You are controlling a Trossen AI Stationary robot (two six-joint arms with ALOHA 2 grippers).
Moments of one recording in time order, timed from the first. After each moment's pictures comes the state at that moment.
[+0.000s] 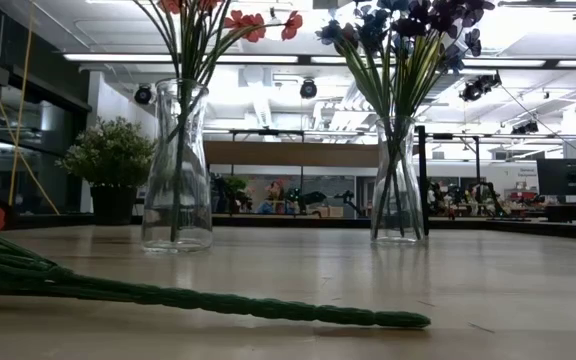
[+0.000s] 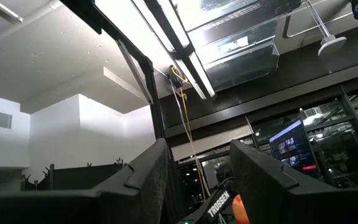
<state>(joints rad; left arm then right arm) -0.62 1.90 1.54 -1.27 -1.57 -1.62 0.39 0.44 0.39 0.78 0.15 0.15</state>
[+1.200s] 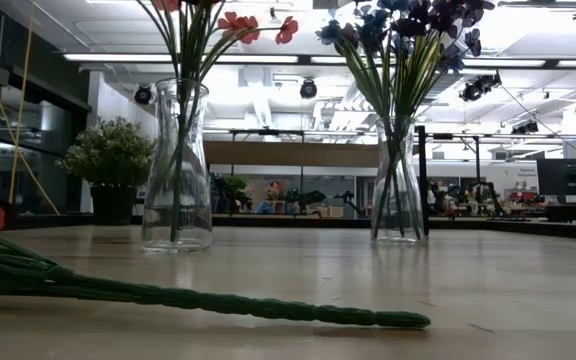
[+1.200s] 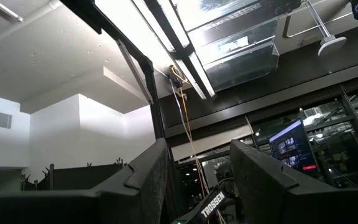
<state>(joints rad) -0.71 1.90 1.54 -1.31 -1.34 -1.62 0.39 0.44 0.39 0.78 0.15 0.15</state>
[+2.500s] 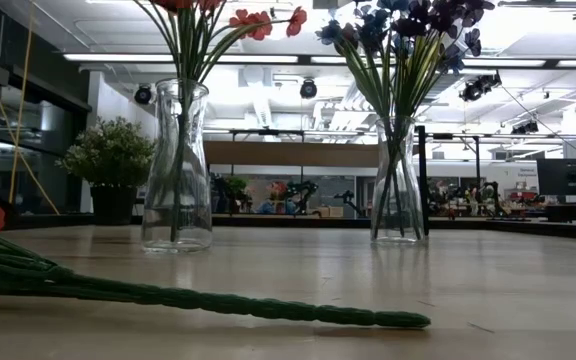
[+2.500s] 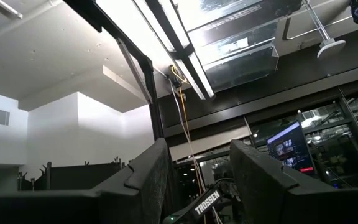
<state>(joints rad) -0.75 1.90 1.59 -1.40 -1.17 -1.62 0.39 0.44 0.39 0.78 0.15 0.13</state>
